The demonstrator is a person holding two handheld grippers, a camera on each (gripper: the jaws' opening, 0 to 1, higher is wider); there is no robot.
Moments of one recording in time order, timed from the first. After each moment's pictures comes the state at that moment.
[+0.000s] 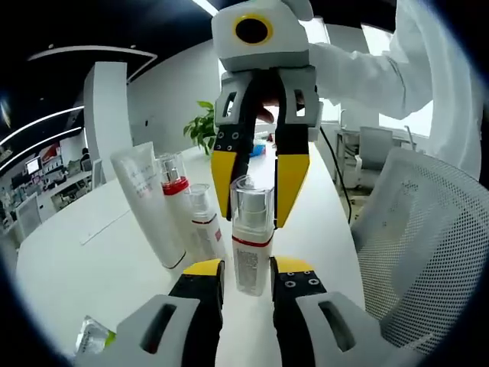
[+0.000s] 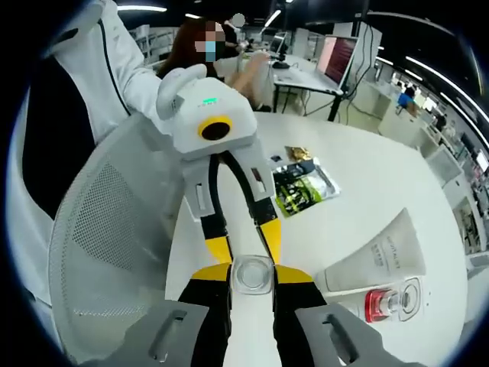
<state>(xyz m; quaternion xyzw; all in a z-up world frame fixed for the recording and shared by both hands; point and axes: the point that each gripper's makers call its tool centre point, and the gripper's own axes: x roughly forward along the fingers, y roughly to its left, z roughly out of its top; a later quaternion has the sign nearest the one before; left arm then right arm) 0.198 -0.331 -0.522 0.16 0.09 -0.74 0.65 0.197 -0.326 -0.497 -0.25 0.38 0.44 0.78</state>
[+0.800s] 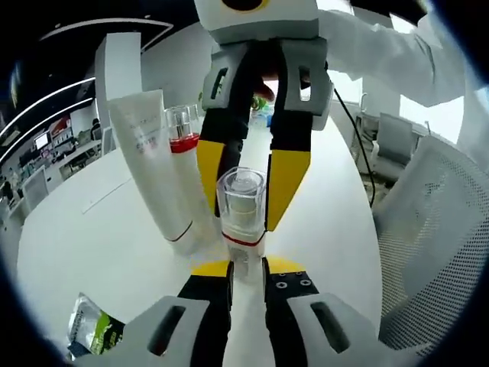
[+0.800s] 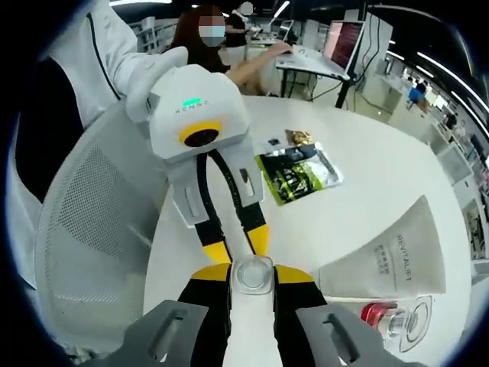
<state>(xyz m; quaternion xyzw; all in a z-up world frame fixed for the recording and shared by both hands) 0.210 -0.344 -0.563 0.20 0.17 -0.69 0.67 0.212 -0.326 -0.523 -0.27 0.39 0.46 0.75</state>
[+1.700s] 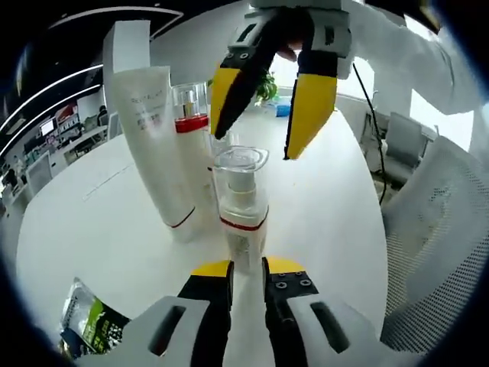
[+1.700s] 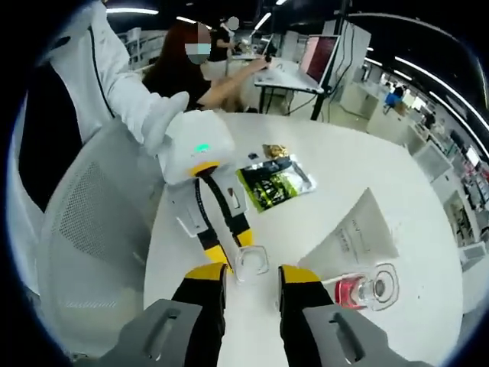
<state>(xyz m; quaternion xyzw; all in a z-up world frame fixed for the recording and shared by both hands) 0.215 -0.343 -0.578 0.21 0.21 -0.67 0.68 0.211 -0.363 -0.481 -0.24 0.35 0.40 0.81</state>
